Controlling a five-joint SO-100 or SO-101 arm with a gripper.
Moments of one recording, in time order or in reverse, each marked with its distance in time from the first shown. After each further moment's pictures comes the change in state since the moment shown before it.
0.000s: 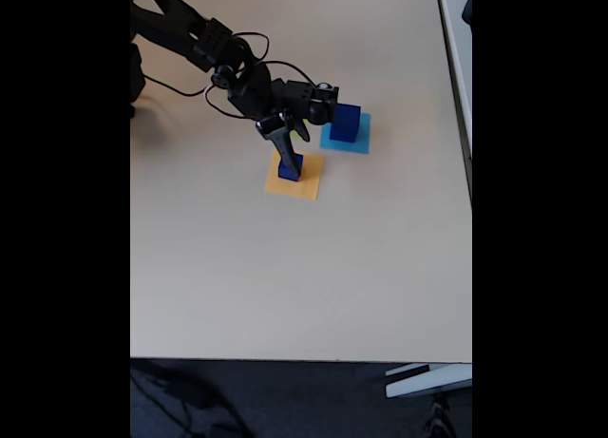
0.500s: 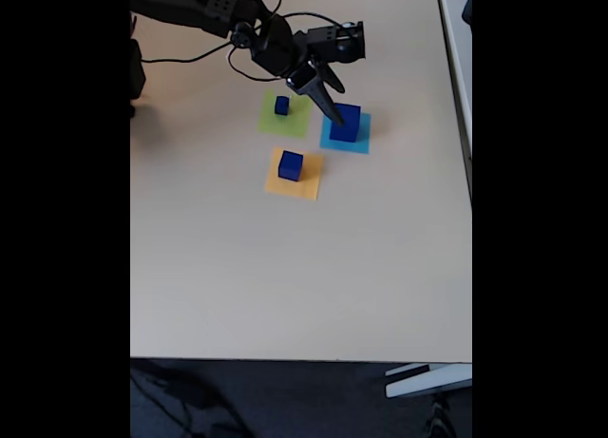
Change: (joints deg) arm -9.8 3.6 -12.1 6.3 -0.6
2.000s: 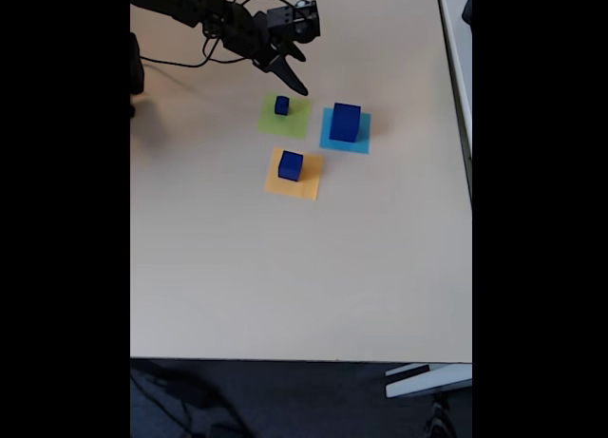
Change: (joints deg) arm -14.2 14.0 42.2 -25.7 15.9
